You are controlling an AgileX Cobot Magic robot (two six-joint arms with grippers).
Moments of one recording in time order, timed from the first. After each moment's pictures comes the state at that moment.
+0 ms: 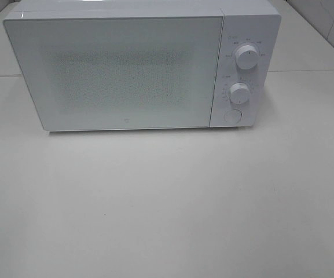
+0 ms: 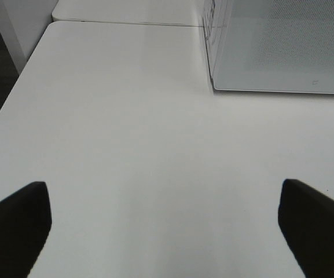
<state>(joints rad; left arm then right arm) -0.07 0.00 -0.52 0.05 1.08 -0.09 0.09 0.06 -0.55 -0.08 1.01 0.02</state>
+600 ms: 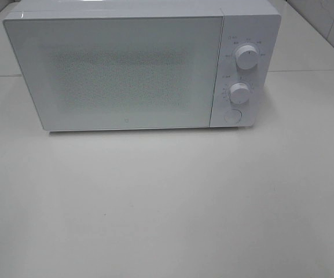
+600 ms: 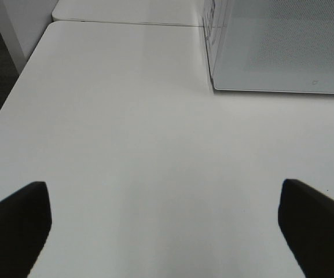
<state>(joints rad) -0.07 0.00 -0.52 0.05 1.08 -0.09 0.02 0.00 -0.49 0.03 0.97 0.00</state>
